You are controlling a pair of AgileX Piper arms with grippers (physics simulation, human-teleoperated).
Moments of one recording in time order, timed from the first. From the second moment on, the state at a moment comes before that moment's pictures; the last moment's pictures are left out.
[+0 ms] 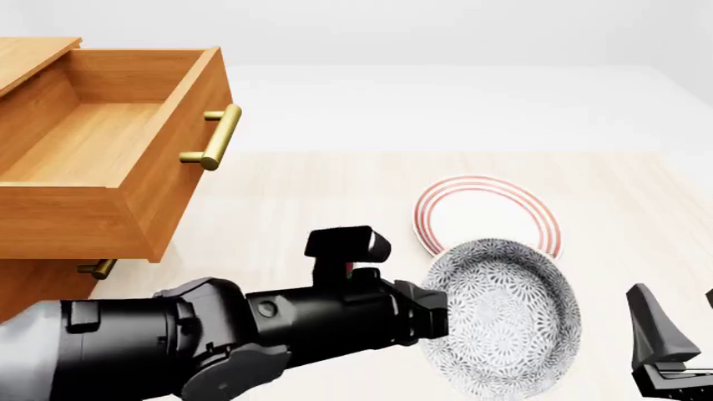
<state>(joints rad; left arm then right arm) -1.09 1.46 -0.80 -0.12 -0.76 0.00 0.01 -0.01 0.00 0.00</state>
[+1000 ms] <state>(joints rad) -0.99 1.24 -0.99 0.22 -0.69 0.00 0.01 -0.01 0.00 0.00</state>
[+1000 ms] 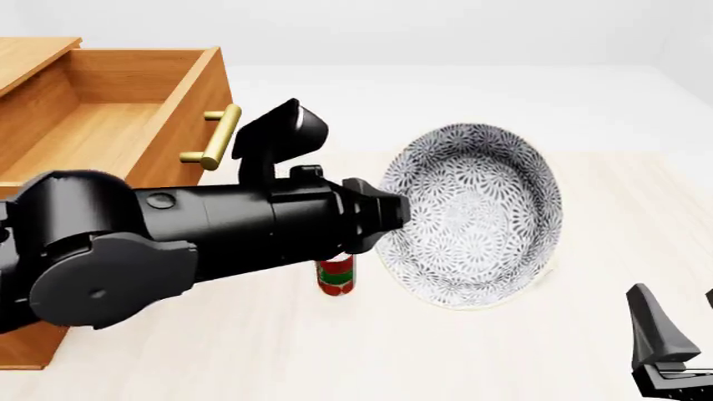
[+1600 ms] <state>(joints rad) -0.91 1.18 -1.08 0.33 -0.66 0.00 0.01 -0.01 0.00 0.00</state>
